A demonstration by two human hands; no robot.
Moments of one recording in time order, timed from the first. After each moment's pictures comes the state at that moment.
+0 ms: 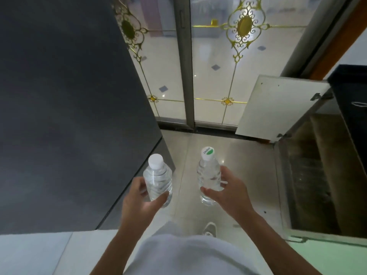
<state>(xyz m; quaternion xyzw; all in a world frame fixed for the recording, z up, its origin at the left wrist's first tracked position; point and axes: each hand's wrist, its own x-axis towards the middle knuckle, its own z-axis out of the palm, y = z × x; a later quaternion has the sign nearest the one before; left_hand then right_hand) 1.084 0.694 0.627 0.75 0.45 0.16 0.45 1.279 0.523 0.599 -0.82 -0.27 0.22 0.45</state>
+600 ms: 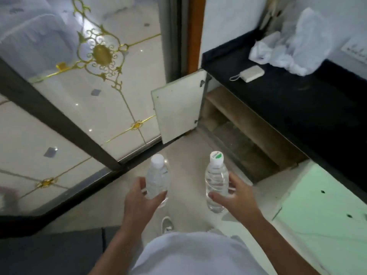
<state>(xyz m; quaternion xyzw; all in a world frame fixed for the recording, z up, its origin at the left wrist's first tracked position) 1.390 0.803 0.581 0.87 0.14 -0.08 0.47 1.369 0.522 0.599 -0.86 0.14 0.09 0.49</state>
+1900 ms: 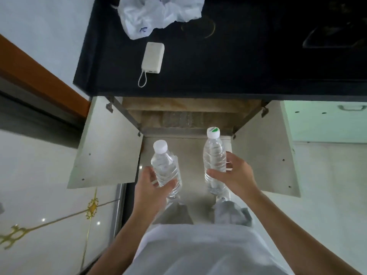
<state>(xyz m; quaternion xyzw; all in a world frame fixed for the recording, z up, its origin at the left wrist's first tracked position) 1.741 0.671 0.533 0.84 -0.15 -0.37 0.36 1.557 0.497 0.539 -0.67 0.55 -0.03 0.50</state>
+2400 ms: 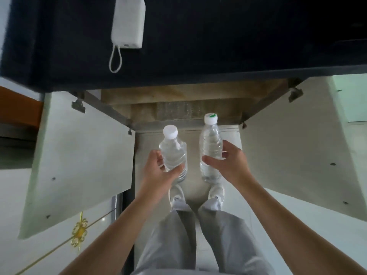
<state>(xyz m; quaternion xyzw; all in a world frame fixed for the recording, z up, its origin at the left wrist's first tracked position) 1.808 0.582 0.373 0.80 -0.19 -0.43 0.37 1.629 0.447 0.373 -0.63 0.59 -0.04 0.50</state>
